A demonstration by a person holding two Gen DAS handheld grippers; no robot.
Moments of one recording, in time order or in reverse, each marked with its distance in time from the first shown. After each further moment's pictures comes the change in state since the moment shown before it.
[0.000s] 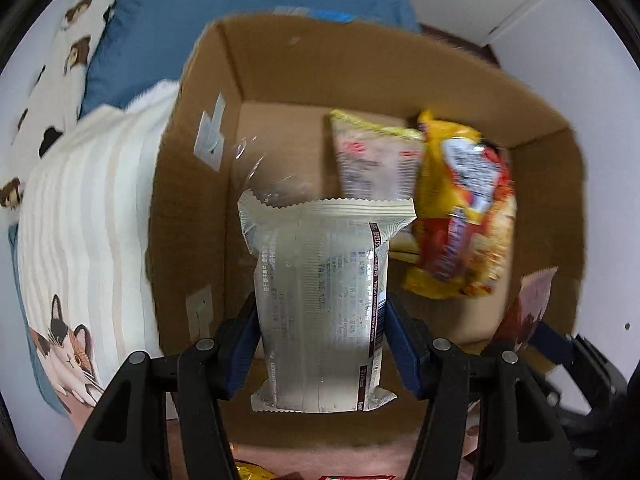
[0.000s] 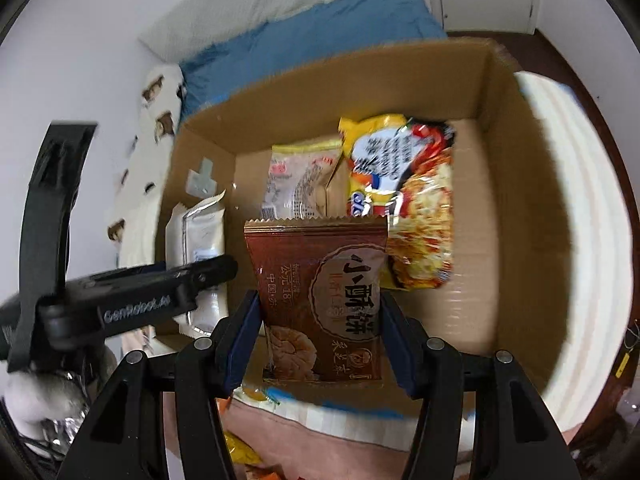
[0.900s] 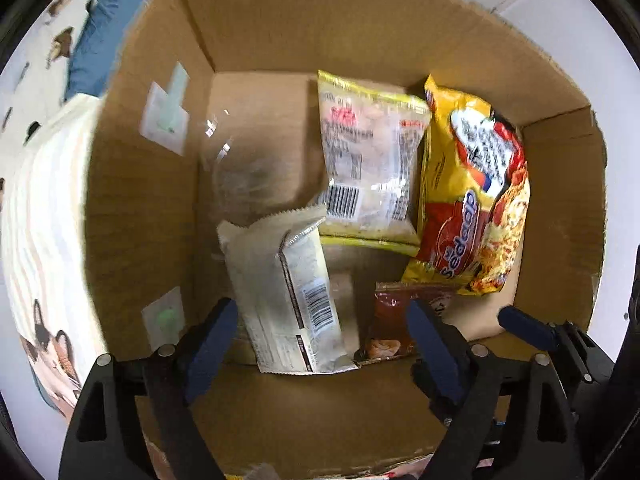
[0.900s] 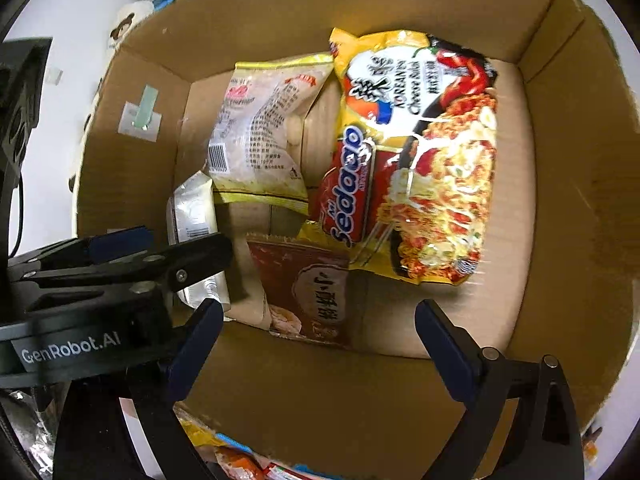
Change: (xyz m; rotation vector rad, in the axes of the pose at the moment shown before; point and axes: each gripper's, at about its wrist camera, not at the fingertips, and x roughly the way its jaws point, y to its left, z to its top) left arm 0.026 -0.001 -0.007 0.027 0.034 -0.014; right arm 0.057 -0.014 -0.004 -0.007 0.169 -0.099
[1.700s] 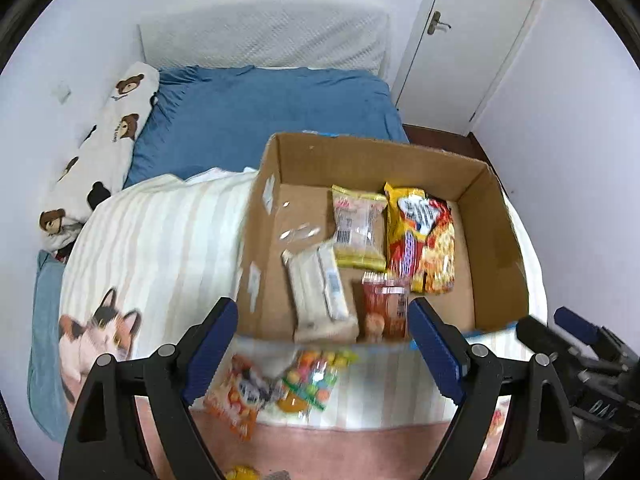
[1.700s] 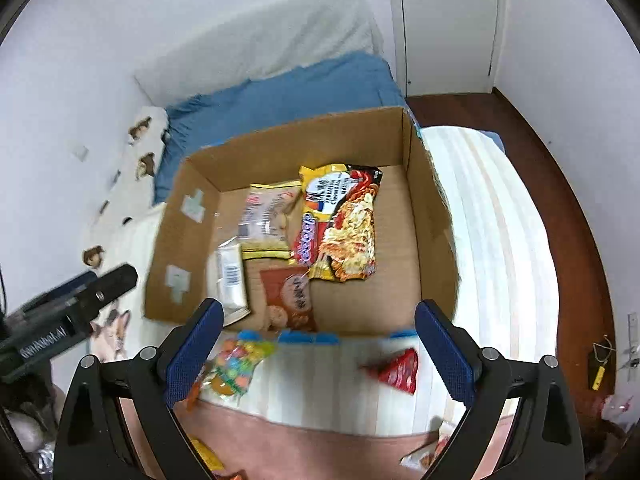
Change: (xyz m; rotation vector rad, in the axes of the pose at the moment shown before) left arm -0.148 0.003 -0.151 -0.001 -0.516 0.046; right arm -0.152 -0.002 -0.143 0.027 -0.498 -0.023
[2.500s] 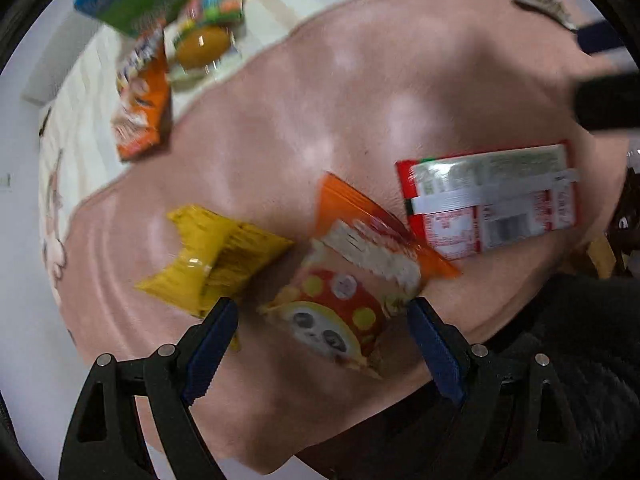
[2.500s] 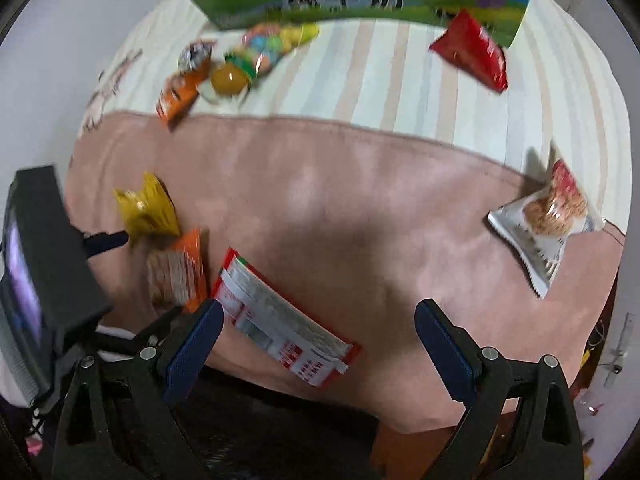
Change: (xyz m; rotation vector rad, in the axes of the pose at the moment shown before) left arm 0.099 -0.020 -0.317 0.614 0.481 0.173; right arm 0.064 0.008 -0.254 -0.265 0.428 0.049
